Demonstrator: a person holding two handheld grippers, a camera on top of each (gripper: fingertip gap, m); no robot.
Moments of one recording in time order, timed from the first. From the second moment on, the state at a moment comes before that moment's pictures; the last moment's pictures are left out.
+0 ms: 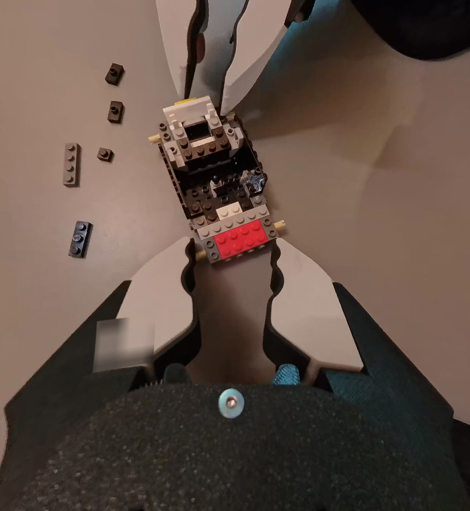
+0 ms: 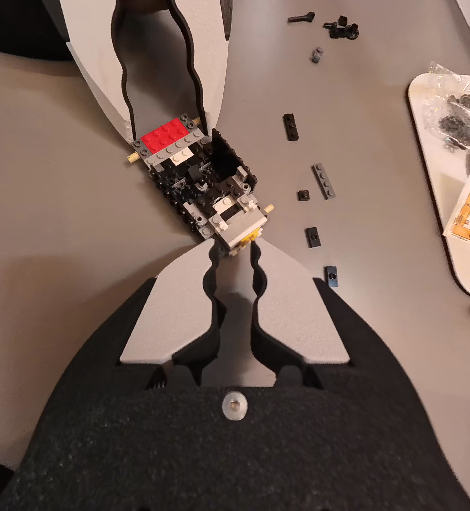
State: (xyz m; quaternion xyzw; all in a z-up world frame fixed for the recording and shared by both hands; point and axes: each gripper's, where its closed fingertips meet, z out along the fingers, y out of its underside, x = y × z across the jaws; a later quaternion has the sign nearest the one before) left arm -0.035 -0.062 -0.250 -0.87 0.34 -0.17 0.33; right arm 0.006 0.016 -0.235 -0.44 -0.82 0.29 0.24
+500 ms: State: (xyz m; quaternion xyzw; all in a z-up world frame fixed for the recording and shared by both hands) left arm -0.050 -0.049 -0.233 -0.85 0.30 -0.19 0.40; right arm 0.000 0.025 -0.226 -0.46 -0.78 0.33 0.26
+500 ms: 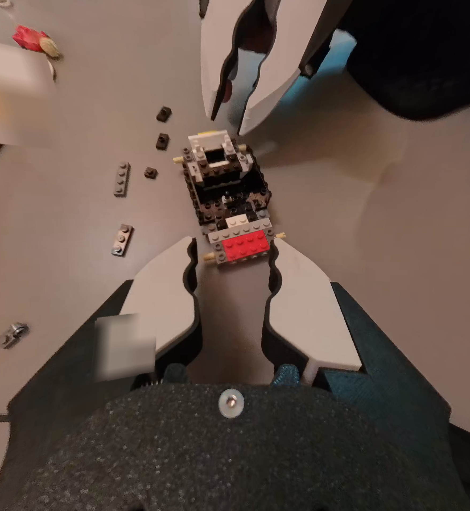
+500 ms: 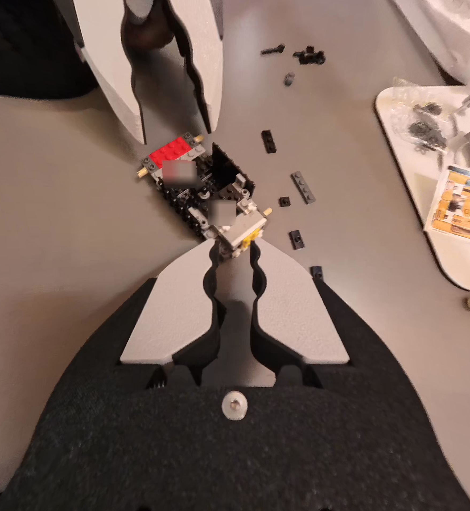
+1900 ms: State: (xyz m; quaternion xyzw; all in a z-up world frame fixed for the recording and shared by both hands) left arm -0.145 -0.024 -0.142 -0.76 0.09 -0.06 0.64; right arm -0.022 0.091 -0.128 -0.50 -0.53 0.42 0.54
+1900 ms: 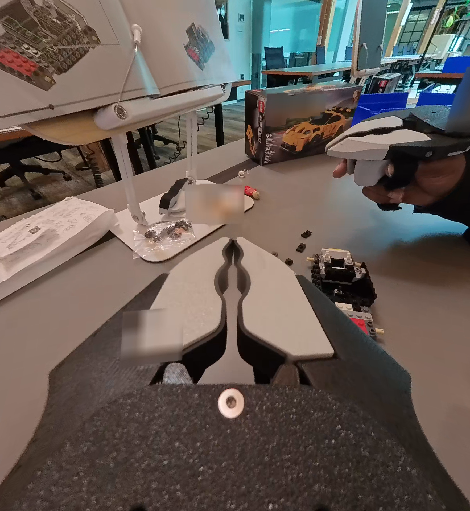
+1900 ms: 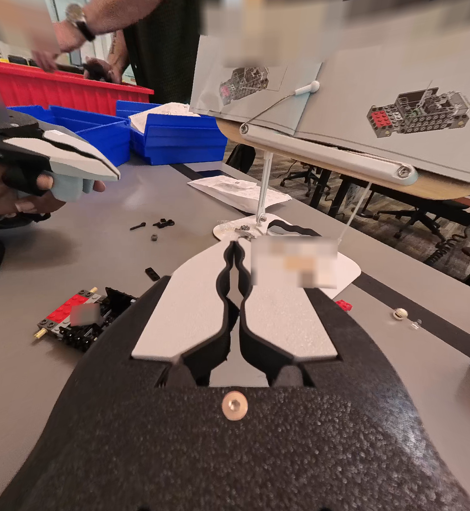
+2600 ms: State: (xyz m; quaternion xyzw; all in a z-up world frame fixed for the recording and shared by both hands) left arm -0.135 -0.015 -0.169 -0.79 0.09 -0.08 0.60; right arm -0.073 0.072 -0.208 -0.45 -0.79 0.33 0.26
